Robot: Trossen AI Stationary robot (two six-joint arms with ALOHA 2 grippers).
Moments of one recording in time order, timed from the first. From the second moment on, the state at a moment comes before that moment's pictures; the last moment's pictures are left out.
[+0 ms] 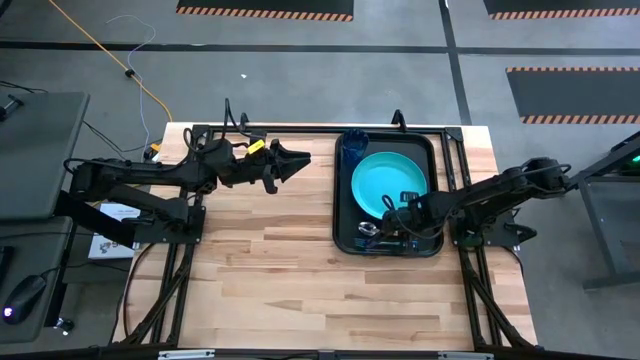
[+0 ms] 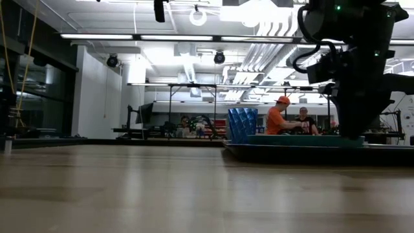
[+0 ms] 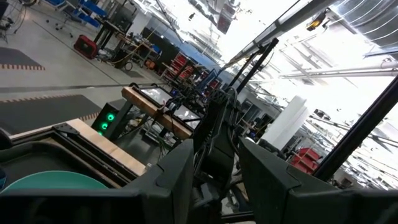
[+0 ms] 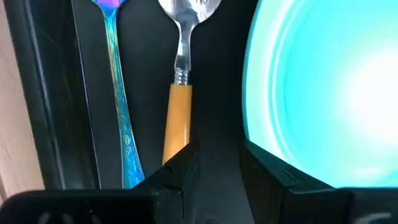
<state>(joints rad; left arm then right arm) 0.11 1.16 0.83 0.52 -0.04 -0.62 0.17 1.36 0.73 -0.80 0.19 0.20</state>
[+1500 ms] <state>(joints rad) 0.12 1.16 0.83 0.52 -0.05 -0.63 0.28 1.49 0.72 -0.59 0.41 1.49</state>
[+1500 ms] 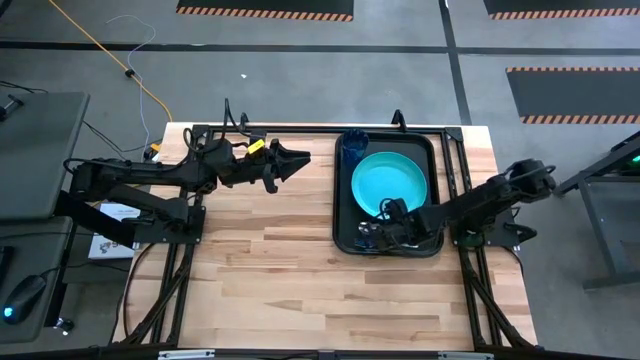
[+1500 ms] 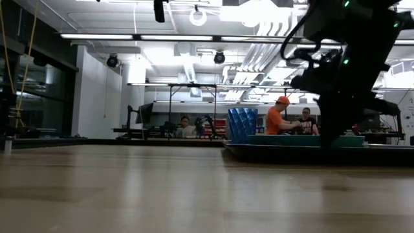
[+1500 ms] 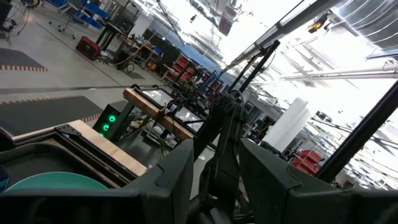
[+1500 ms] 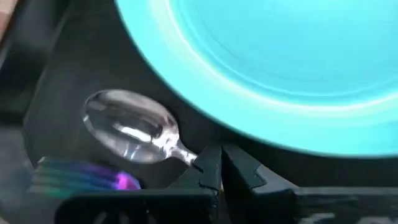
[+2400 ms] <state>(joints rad) 0.12 1.16 0.83 0.53 -0.05 -0.63 0.27 1.56 0.72 -0.48 0.38 1.30</state>
